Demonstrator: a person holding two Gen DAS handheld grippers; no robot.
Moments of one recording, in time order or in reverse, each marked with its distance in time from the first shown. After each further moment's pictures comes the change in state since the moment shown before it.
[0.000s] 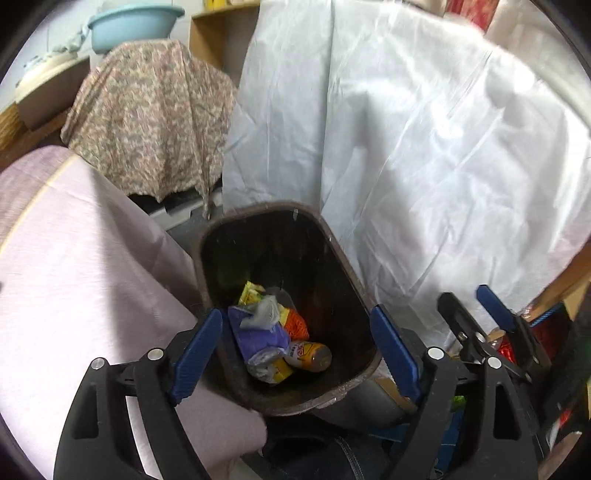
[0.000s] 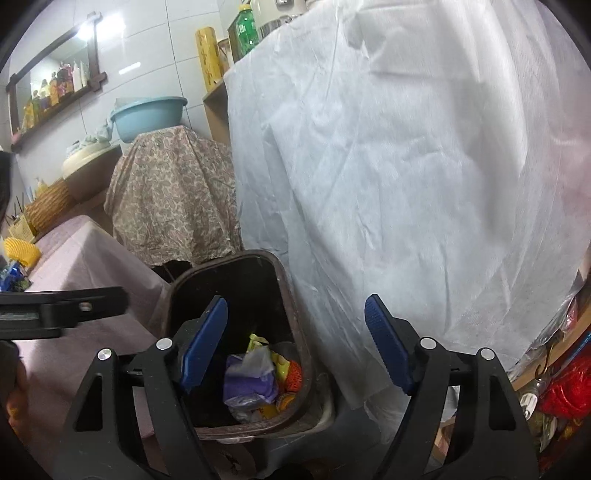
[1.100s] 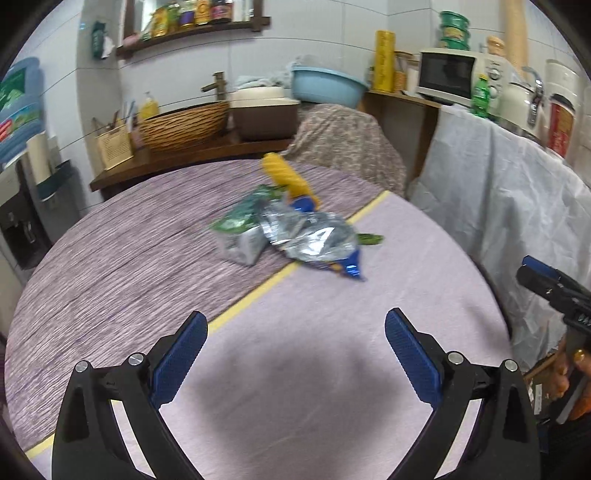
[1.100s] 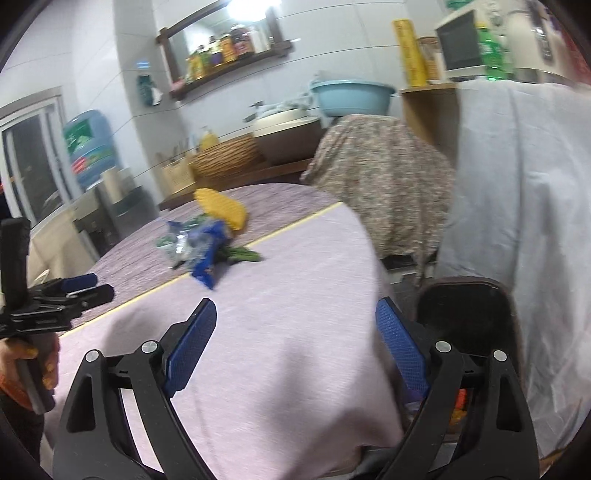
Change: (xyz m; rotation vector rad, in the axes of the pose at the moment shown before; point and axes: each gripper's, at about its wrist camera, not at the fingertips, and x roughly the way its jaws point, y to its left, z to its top) left arm -0.223 0.225 -0.125 -0.207 -0.260 0.416; right arm -0.061 0.239 0.002 -0.296 0.087 0.597
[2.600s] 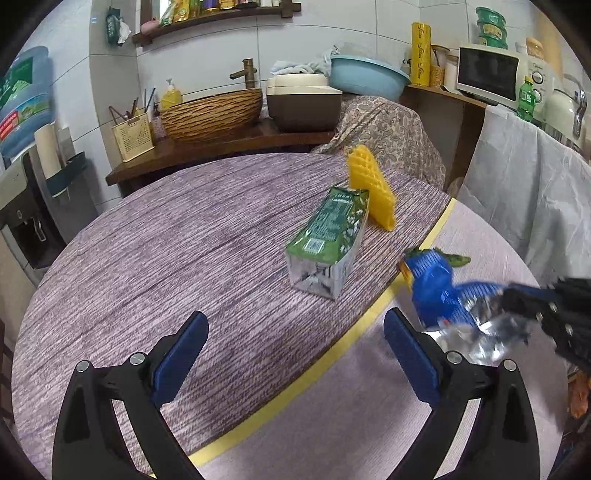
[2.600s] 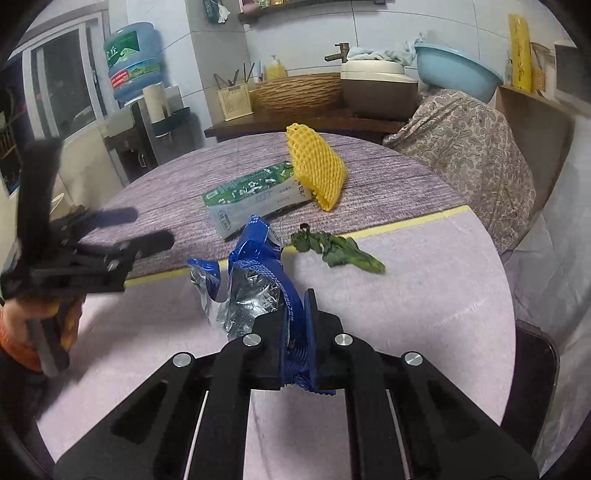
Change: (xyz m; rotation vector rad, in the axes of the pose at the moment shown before) left arm 0.059 0.059 0.034 -0.004 0.033 0.066; right arm 0.113 0.095 0.029 -0.240 0.233 0.104
